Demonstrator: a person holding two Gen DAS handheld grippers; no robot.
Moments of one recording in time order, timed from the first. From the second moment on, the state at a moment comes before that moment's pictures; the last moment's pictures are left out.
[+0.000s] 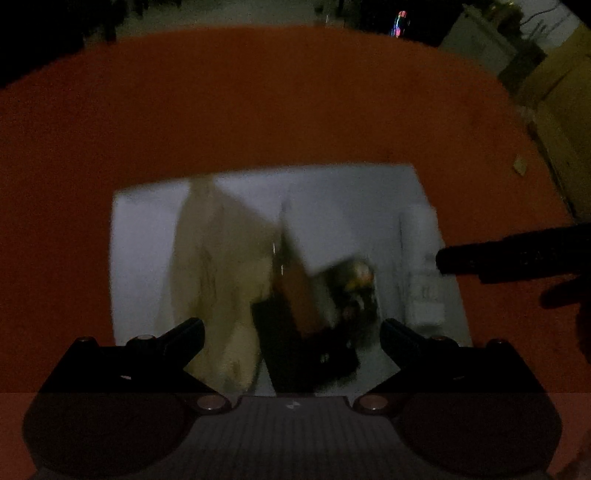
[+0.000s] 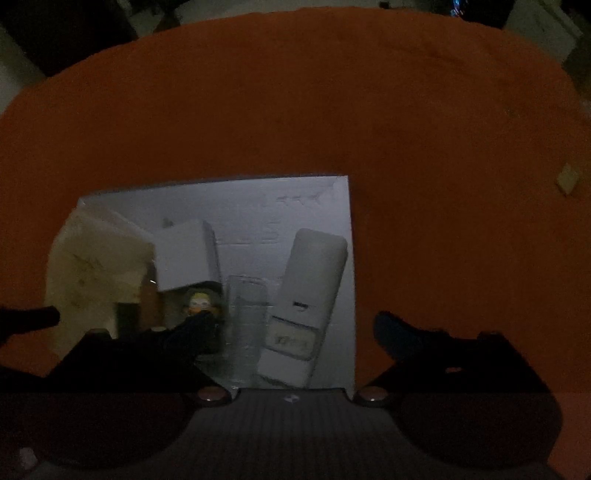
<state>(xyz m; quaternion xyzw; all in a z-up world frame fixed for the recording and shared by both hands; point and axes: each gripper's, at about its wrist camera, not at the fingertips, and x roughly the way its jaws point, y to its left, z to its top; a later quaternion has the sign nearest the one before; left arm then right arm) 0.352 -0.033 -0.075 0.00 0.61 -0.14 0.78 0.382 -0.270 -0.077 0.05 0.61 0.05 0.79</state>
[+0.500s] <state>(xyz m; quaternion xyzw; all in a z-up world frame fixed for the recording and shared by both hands) 0.340 -0.024 -0.045 -0.03 0.59 -0.11 0.80 0.390 -0.276 -0.104 0.09 0.63 0.05 0.77</state>
